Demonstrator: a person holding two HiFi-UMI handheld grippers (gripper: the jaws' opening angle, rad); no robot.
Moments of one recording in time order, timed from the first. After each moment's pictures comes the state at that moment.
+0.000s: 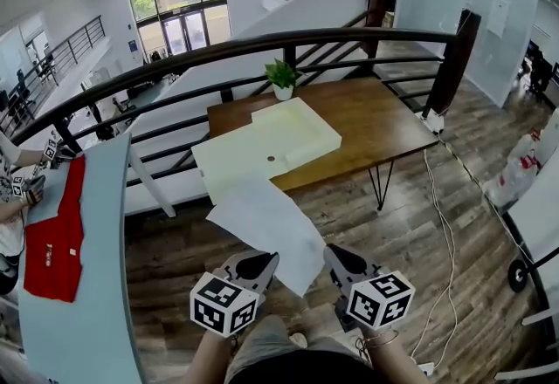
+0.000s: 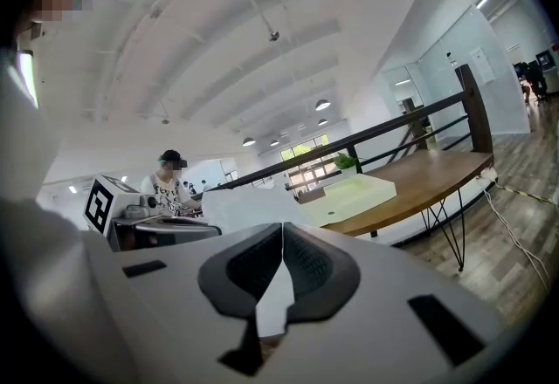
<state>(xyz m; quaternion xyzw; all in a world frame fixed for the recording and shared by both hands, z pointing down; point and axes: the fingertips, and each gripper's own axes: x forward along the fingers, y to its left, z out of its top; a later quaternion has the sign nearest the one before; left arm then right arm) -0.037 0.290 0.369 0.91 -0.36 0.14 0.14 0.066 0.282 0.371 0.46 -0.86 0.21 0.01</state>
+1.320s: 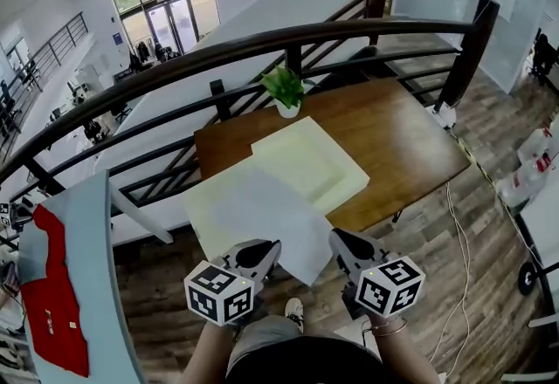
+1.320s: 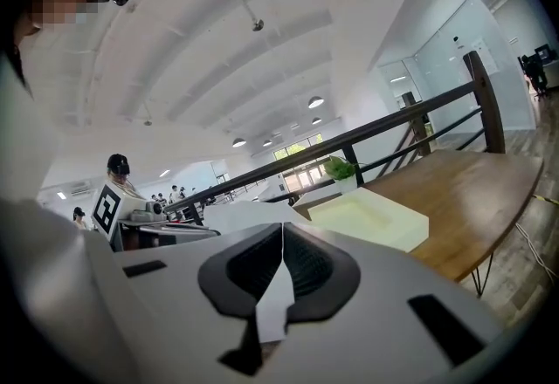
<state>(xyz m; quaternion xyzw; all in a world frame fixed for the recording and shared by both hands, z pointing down) -0.068 0.008 0.377 0.92 -0.32 0.11 0.20 0.040 0.003 0.373 0.47 -0.85 0.23 0.01</state>
